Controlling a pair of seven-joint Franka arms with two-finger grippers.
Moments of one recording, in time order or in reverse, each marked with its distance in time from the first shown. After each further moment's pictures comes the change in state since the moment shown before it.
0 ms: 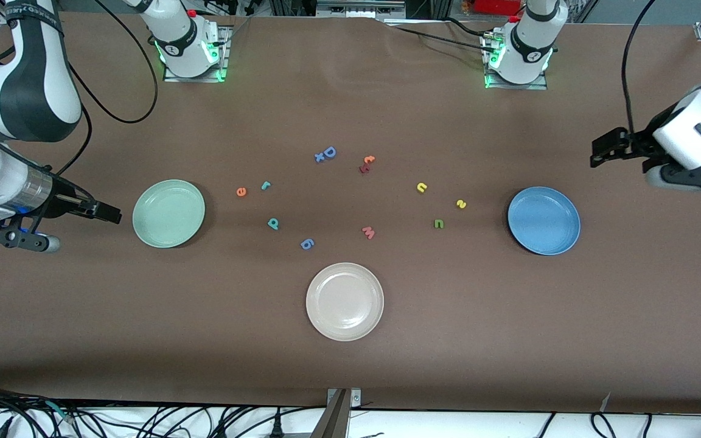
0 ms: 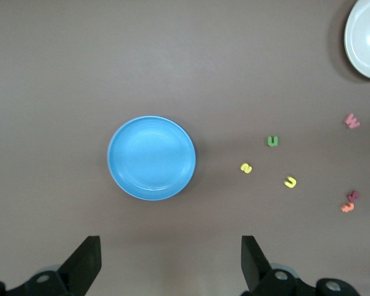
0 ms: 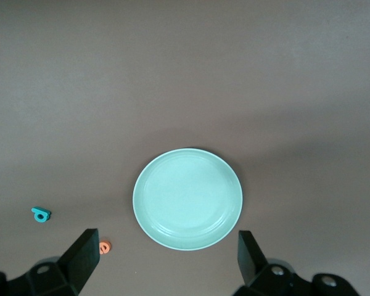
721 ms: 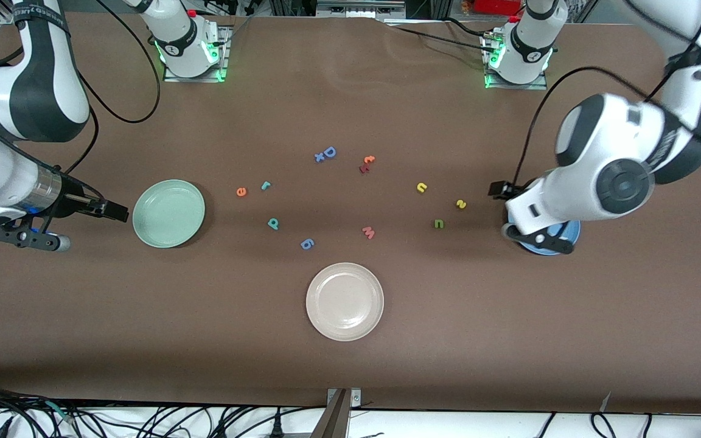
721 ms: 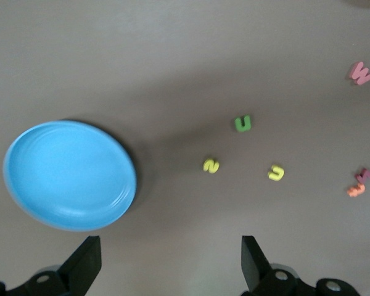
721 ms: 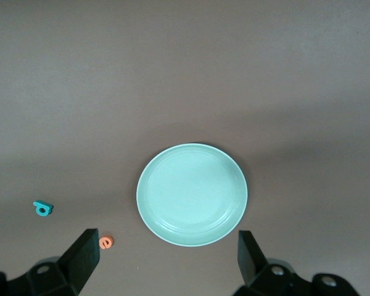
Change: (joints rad) left arm -0.165 0.304 -0.022 -0.015 -0.010 0.131 -0.013; right arm 0.011 0.003 0.004 -0.006 0.001 -0.004 0.001
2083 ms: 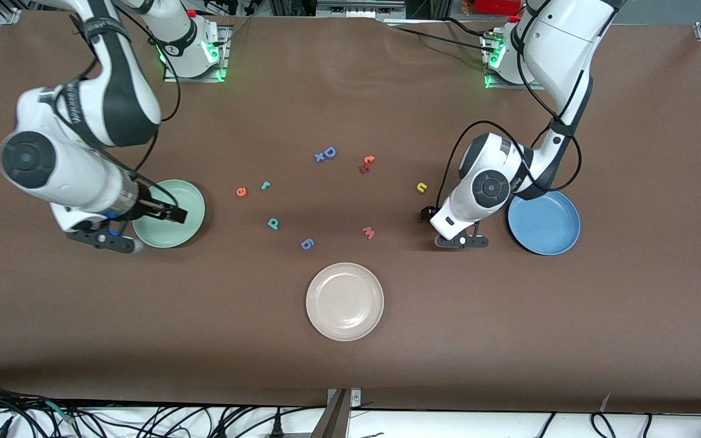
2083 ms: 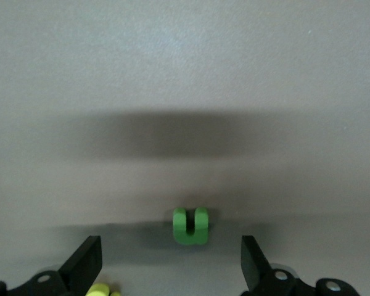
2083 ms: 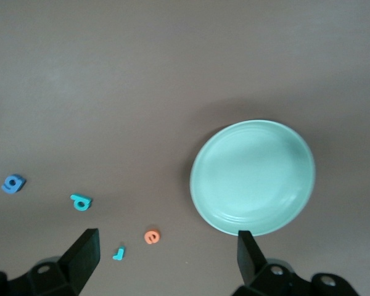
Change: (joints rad) left arm -0.149 0.146 -0.004 -0.399 -0.024 0.751 -0.367; right arm 0.155 0.075 0.036 -0.032 0.006 0.072 0.201
